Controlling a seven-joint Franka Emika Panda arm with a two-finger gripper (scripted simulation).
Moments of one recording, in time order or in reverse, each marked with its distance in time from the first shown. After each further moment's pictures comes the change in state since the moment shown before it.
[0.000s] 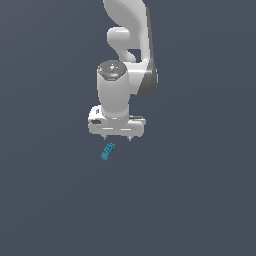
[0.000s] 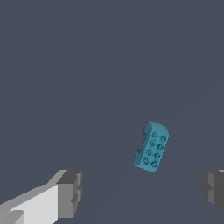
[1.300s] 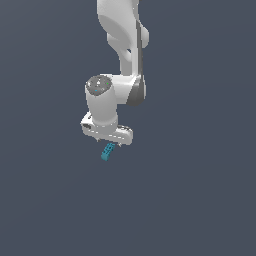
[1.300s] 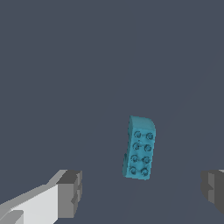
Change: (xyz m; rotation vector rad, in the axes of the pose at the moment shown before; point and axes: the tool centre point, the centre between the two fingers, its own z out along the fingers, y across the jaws) arm -0.006 0.038 0.045 0.008 -0.008 0.205
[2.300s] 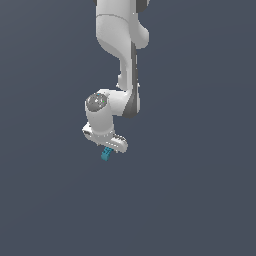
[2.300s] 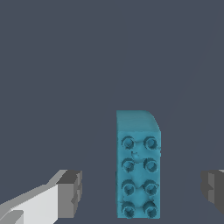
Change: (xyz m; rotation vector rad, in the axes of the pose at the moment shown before) arm -0.008 0.019 0.068 0.008 -0.013 0.140
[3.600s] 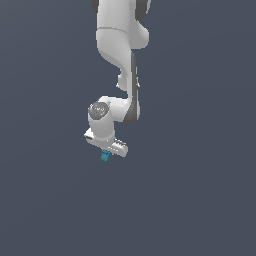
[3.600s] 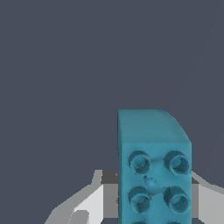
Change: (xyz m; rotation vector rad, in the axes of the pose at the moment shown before) arm 0.003 -0.002 0.032 0.000 -0.002 0.004
